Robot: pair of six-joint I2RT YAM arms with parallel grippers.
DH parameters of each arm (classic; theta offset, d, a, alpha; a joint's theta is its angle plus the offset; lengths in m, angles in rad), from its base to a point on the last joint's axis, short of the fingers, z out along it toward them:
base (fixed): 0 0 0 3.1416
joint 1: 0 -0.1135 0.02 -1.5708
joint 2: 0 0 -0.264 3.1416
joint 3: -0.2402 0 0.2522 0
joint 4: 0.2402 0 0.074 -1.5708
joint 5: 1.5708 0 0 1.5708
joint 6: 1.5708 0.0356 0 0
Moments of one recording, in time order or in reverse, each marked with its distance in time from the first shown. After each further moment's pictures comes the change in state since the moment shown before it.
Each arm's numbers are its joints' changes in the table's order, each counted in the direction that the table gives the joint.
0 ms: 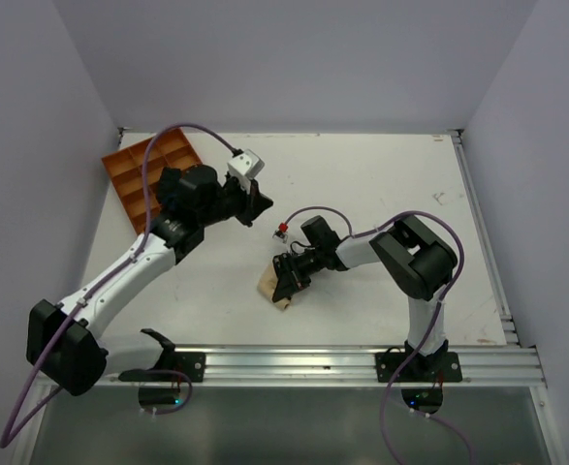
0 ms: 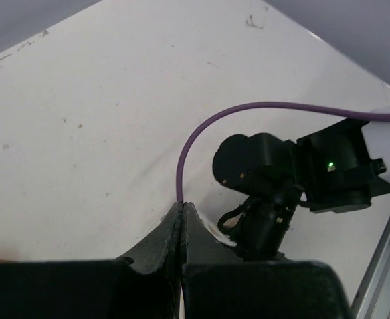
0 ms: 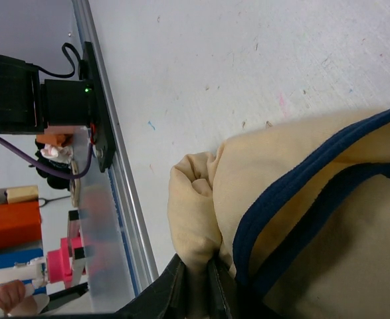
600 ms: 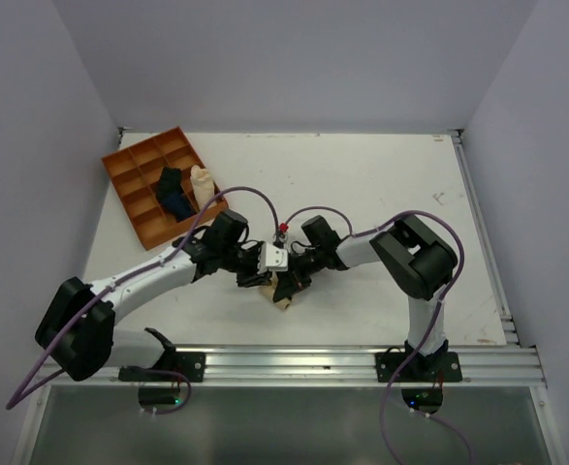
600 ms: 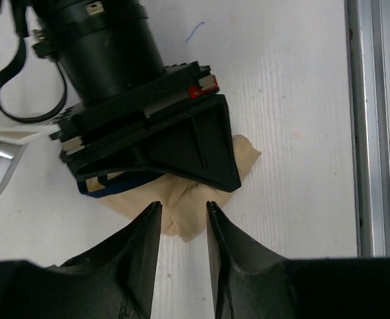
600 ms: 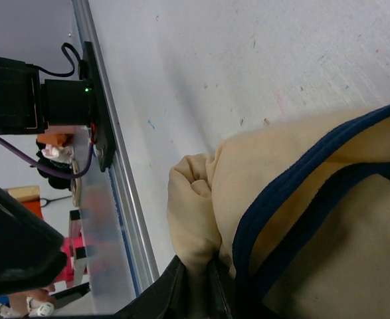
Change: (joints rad) left arm 0.090 -0.077 0.224 0.304 0.283 0.779; right arm 0.007 0.000 -0.003 0.013 -0.004 -0.006
